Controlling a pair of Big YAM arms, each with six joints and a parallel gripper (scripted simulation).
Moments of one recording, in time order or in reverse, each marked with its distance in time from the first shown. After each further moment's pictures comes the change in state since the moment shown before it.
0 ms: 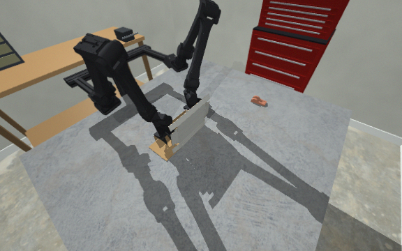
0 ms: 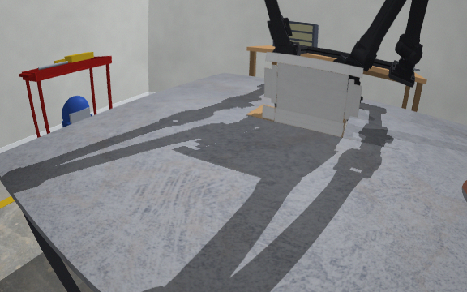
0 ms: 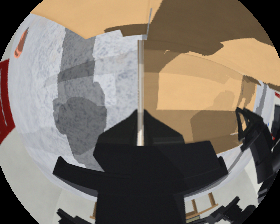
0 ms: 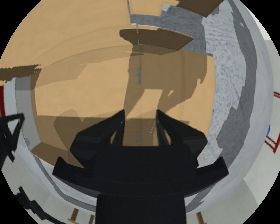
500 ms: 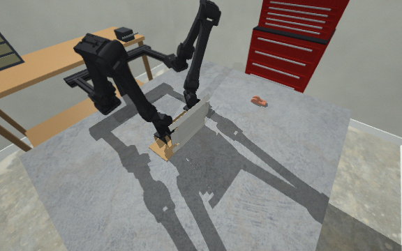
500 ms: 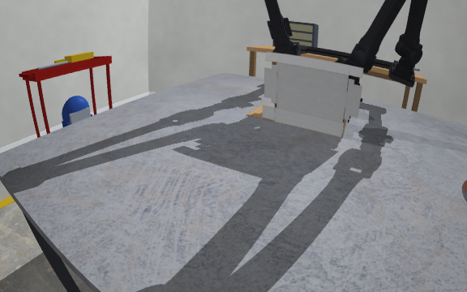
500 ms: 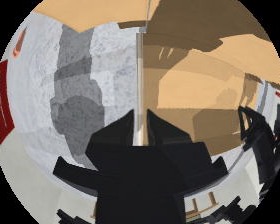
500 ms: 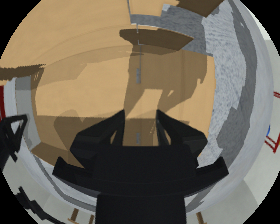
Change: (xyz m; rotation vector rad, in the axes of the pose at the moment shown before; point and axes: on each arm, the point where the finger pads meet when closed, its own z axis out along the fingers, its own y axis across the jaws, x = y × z) left arm 0.006 -0.001 0.007 0.003 0.016 0.005; right arm 0.000 0.000 0.000 0.000 0.000 0.000
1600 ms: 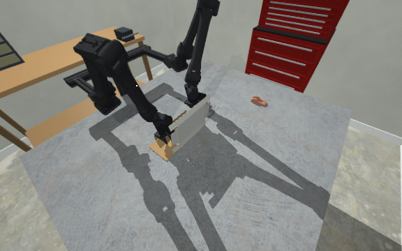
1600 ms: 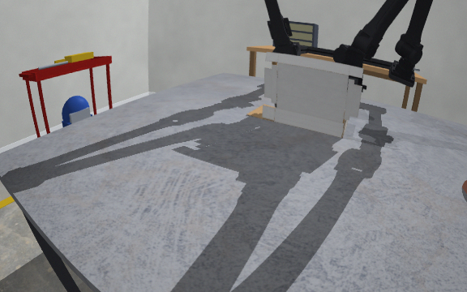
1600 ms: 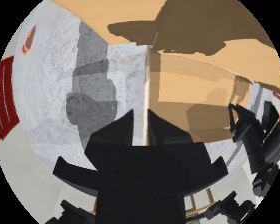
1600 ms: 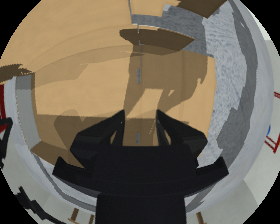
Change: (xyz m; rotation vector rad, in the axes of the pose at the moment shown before) left arm -0.018 0.009 -0.047 -0.019 0.009 -0.012; right arm -0.001 0.001 0.000 -0.003 0.002 0.000
